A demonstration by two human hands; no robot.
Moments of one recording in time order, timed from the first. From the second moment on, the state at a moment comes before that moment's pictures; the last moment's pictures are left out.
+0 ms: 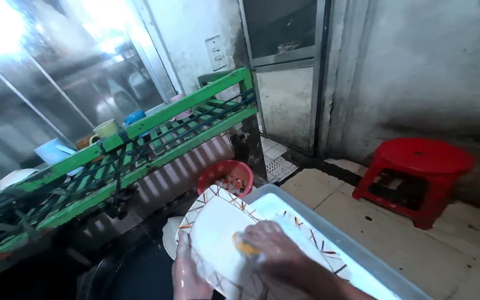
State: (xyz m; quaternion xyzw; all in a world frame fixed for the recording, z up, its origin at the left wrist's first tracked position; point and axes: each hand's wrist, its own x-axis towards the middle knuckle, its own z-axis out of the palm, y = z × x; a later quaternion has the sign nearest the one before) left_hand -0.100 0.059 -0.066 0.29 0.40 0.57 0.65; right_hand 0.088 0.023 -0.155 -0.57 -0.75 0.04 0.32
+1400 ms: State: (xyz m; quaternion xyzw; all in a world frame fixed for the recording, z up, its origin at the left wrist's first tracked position) left_hand -0.072 0.003 -0.058 0.53 0.42 0.25 0.69; right_hand 0.133 0.032 -0.051 -0.68 -0.50 0.26 0.47
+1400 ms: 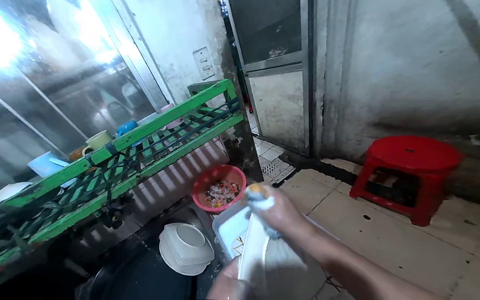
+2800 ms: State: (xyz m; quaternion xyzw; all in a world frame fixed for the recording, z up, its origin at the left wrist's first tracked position) left_hand -0.076 -0.029 -0.025 0.66 0.28 0.54 0.43; right_hand 0.068 0.041 -0.112 -0.26 -0.06 0.67 0.69
